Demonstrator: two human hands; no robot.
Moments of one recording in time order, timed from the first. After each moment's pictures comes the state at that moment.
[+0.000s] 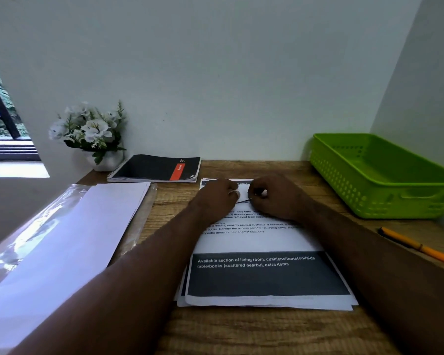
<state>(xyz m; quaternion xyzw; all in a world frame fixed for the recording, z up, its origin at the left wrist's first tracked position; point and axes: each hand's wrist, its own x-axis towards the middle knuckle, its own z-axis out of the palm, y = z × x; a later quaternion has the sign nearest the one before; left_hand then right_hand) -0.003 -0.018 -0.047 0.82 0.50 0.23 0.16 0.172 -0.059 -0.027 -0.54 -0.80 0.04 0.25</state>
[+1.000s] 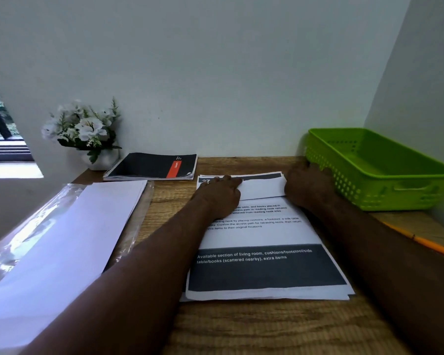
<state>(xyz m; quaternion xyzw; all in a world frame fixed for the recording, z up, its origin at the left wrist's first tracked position) 0.007 -0.019 -0.042 0.86 0.49 0.07 0.08 0.204 -0.067 -0.020 -0.78 -0.60 -0.16 0.03</state>
